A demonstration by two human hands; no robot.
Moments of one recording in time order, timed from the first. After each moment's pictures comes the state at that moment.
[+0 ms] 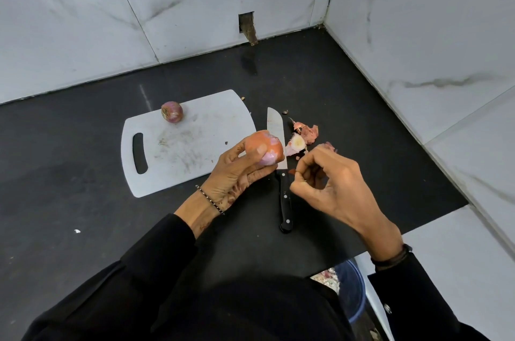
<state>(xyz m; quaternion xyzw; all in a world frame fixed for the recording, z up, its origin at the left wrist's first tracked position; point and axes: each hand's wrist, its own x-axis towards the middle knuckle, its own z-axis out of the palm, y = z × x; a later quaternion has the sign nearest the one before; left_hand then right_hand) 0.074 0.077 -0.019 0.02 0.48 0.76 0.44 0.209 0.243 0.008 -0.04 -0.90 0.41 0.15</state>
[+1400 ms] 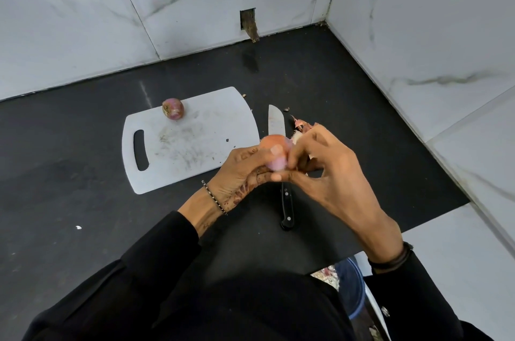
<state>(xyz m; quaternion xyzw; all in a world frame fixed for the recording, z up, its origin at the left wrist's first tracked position) 0.082 0.080 -0.006 0.12 0.53 0.70 0.47 0.198 0.228 0.025 -0.02 -0.88 0.43 0.18</state>
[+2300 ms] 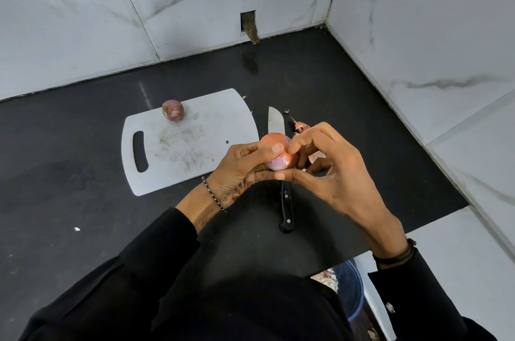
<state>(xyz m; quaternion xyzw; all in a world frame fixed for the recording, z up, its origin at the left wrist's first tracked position) 0.078 0.083 0.009 0.13 0.55 0.69 0.45 0.195 0.239 0.030 -0.01 -0.88 0.45 0.17</state>
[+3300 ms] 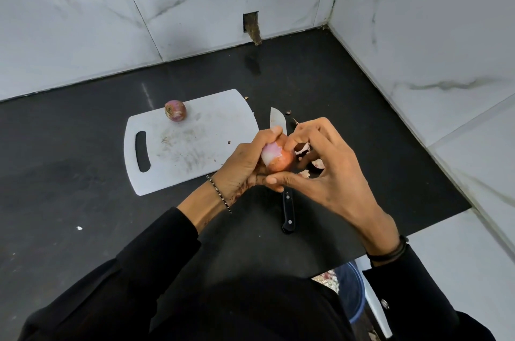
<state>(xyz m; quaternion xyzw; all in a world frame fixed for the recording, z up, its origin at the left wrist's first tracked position) 0.081 0.092 0.030 0.10 0.64 0.62 0.45 0.188 0.233 0.027 0.02 -0.88 0.42 0.21</state>
